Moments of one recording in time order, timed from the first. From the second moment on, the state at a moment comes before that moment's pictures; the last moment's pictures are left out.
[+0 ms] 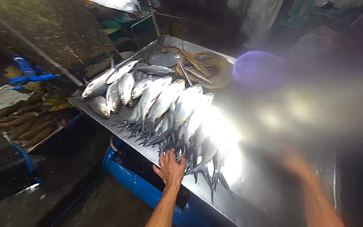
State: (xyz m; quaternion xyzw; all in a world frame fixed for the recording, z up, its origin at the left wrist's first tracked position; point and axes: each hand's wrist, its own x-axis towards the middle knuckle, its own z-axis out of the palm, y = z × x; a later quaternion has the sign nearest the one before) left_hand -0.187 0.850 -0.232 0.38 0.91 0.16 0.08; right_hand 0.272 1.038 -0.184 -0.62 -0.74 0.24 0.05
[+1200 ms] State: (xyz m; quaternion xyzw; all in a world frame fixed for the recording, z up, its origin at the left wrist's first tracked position) left_hand -0.226 0.984 -0.118 0.51 0.80 0.27 0.15; right_hand 0.149 0.759 -0.227 -0.85 -0.50 0.03 0.17
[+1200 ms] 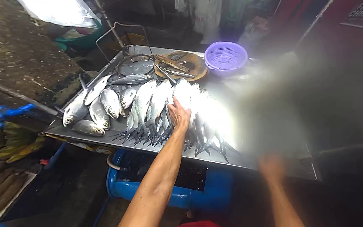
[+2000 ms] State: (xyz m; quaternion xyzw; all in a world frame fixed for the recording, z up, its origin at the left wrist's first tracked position) left_hand 0.044 0.866 -0.212 0.54 0.74 0.14 0.37; right_hand 0.158 0.748 -0.228 -0.84 -0.51 0.04 0.20
